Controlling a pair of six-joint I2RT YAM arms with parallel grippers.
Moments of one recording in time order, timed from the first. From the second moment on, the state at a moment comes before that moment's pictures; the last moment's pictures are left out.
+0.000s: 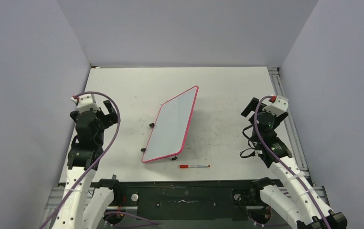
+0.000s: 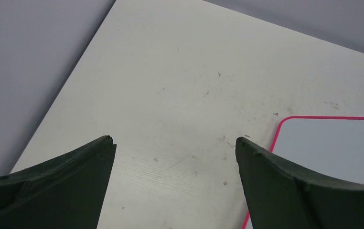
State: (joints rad) left arm -0.08 0.67 0.79 -0.39 -0.32 -0.26; right arm 0.31 0.77 0.63 -0.11 0.65 0.34
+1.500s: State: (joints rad) left arm -0.08 0.86 0.78 -0.40 0.14 -0.30; right arm 0.77 1.08 0.90 -0.19 0.06 0.70
